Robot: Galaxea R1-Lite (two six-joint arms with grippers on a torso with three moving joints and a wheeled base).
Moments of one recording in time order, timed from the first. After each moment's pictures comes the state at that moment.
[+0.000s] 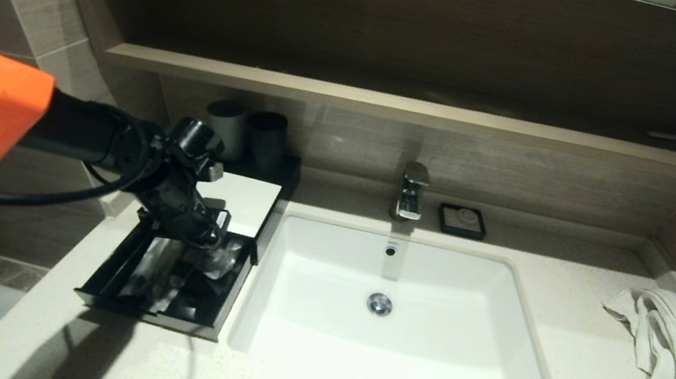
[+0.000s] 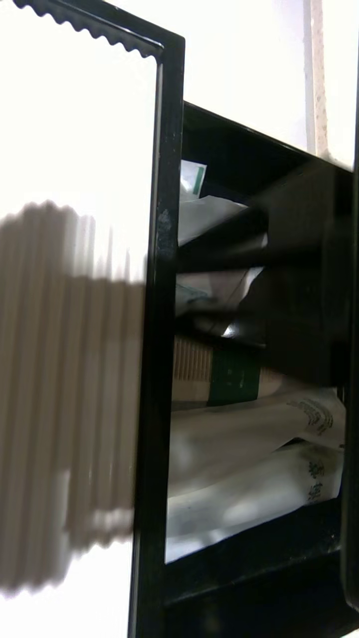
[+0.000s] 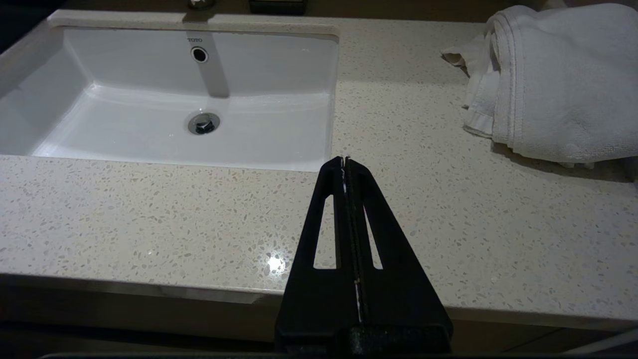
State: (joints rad) left arm -0.23 2.11 -1.55 0.48 -0.06 -0.17; right arm 0.00 0.00 0.00 0.00 0.00 0.00
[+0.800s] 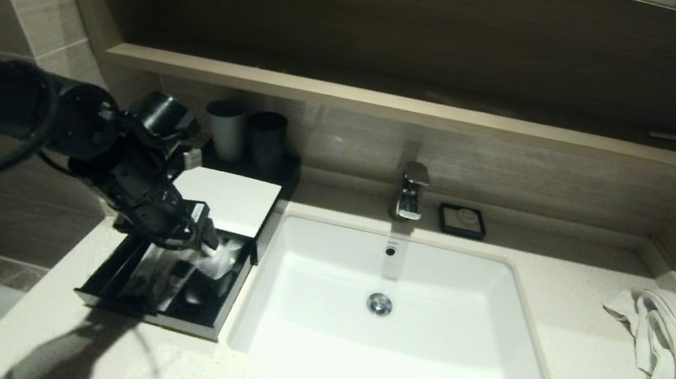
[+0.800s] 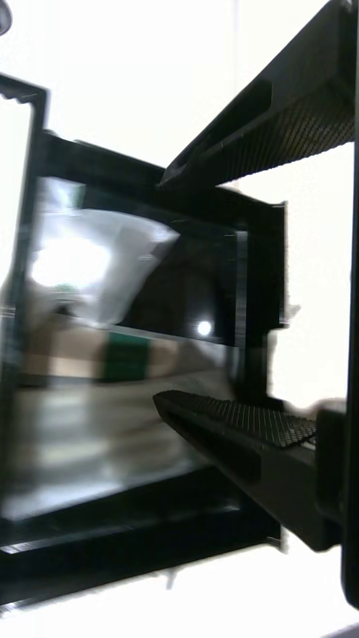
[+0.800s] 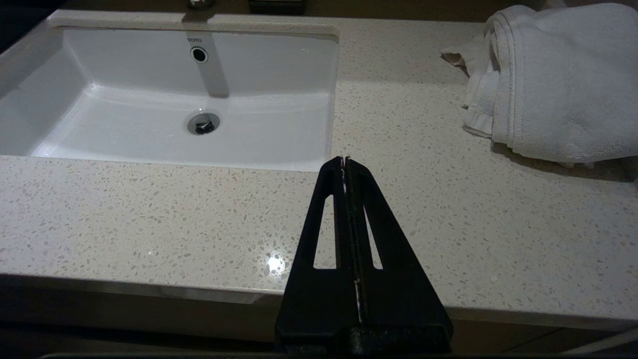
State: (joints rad) left arm -0.23 1.90 -1.44 0.57 -0.05 -0.18; right arm 0.00 0.00 0.00 0.00 0.00 0.00
